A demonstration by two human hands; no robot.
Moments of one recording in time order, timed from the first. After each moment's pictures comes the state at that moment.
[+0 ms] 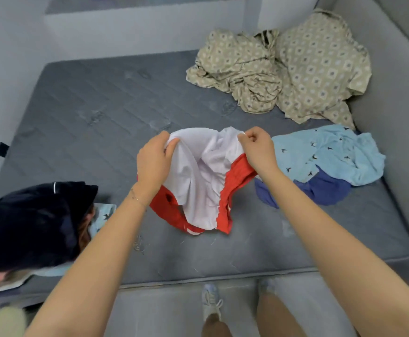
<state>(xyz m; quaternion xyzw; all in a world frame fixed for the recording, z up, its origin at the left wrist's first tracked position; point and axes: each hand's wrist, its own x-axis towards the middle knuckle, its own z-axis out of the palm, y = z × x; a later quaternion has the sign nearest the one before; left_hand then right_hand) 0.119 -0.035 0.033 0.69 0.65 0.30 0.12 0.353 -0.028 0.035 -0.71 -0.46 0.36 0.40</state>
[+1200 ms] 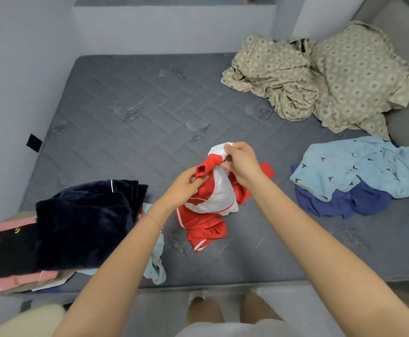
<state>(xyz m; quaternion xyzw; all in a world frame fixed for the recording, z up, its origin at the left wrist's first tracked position) -0.066 -0.038 -0.021 0.58 0.51 0.28 0.57 0.095 -0.007 0.038 -0.59 -0.29 0.61 0.45</state>
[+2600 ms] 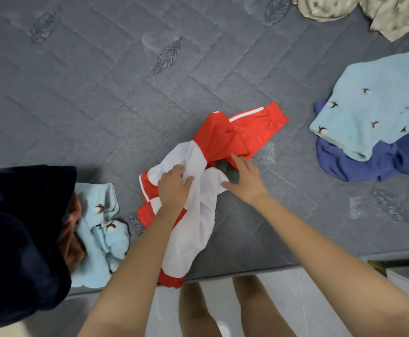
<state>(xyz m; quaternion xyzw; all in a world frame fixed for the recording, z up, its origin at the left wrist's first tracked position) -0.001 0.003 -0.336 0.59 0.74 0.05 0.33 0.204 -0.005 -0.314 -0.71 -0.55 0.44 0.04</state>
